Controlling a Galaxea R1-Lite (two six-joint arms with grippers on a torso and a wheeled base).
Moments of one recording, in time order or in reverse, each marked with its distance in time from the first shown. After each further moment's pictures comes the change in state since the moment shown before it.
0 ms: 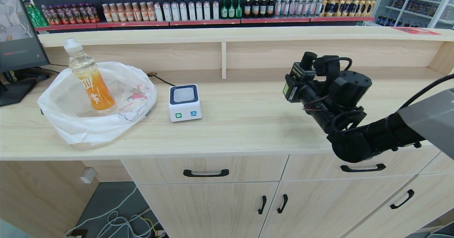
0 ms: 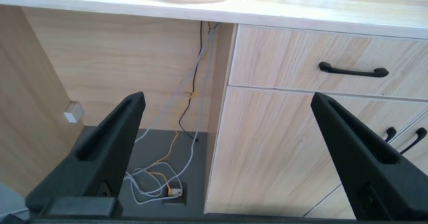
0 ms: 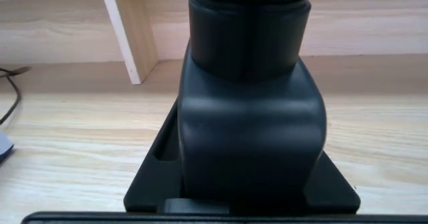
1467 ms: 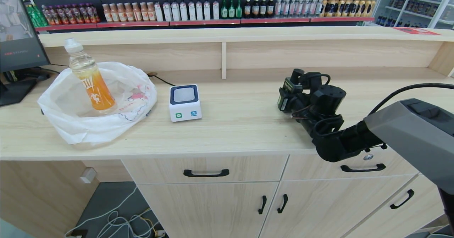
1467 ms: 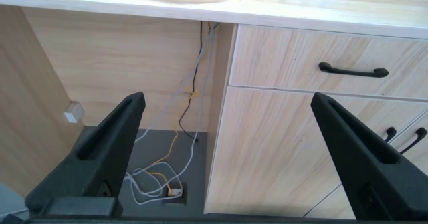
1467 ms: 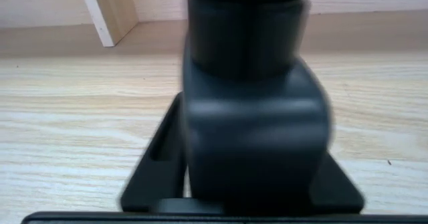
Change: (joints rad) left arm 0.000 0.000 0.000 0.000 0.000 0.000; right arm -0.037 0.192 -0.161 0.053 0.005 0.016
